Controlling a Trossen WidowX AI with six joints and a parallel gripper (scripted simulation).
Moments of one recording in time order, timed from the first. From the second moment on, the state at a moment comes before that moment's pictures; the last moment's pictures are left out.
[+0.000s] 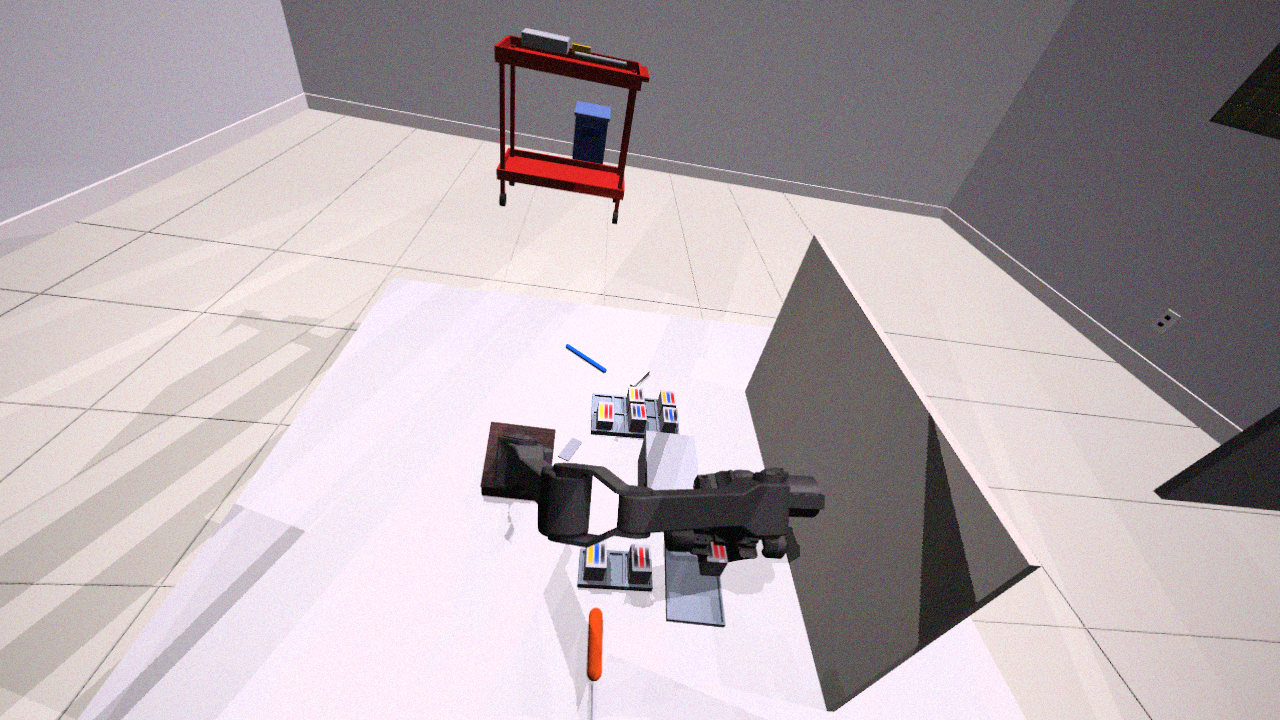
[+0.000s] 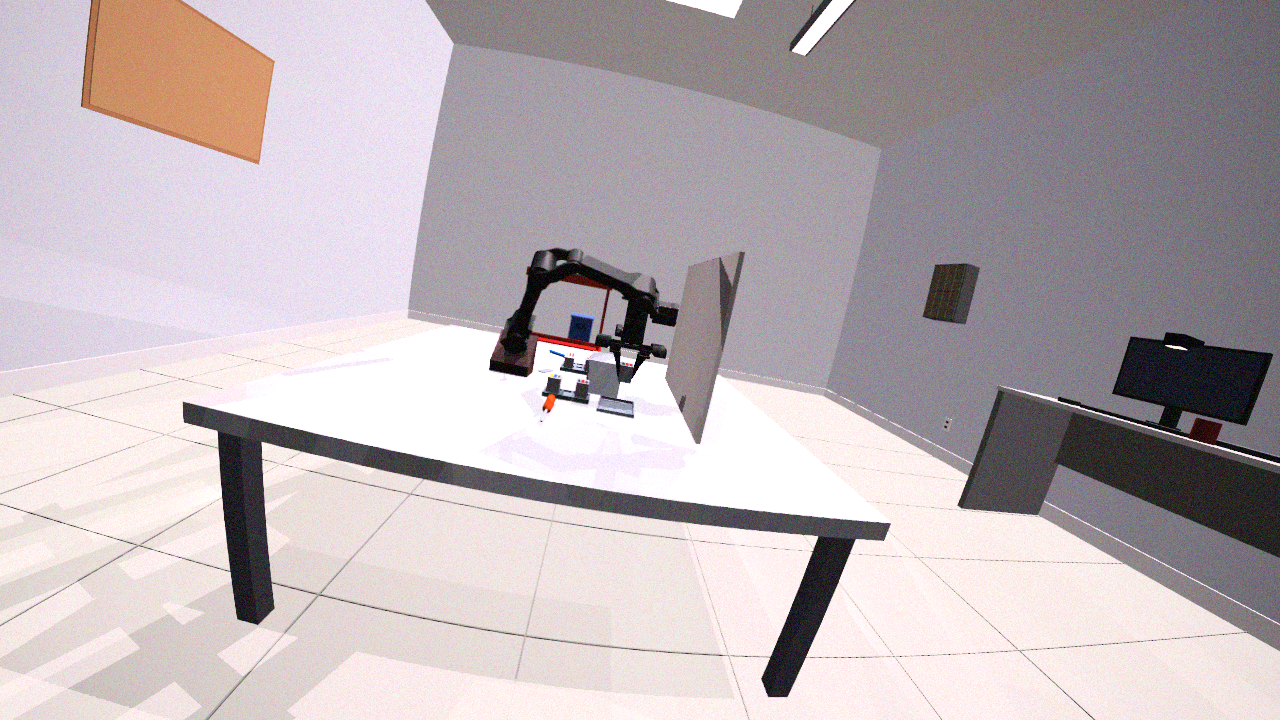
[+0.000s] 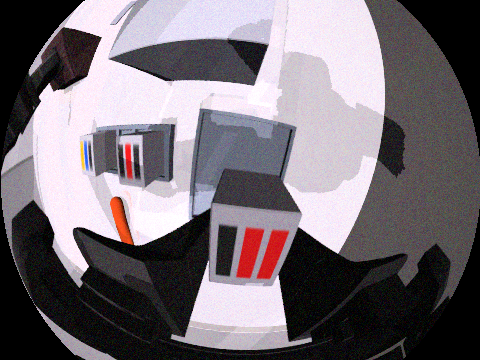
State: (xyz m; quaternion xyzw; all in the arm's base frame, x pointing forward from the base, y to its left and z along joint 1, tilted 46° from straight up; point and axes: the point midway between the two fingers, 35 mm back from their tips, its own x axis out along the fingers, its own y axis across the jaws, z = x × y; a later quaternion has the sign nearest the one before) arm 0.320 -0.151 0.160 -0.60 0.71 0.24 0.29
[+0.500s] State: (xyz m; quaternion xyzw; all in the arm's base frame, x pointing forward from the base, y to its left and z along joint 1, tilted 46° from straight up) arm 0.319 -0.160 0.152 -0.60 0.71 0.24 0.29
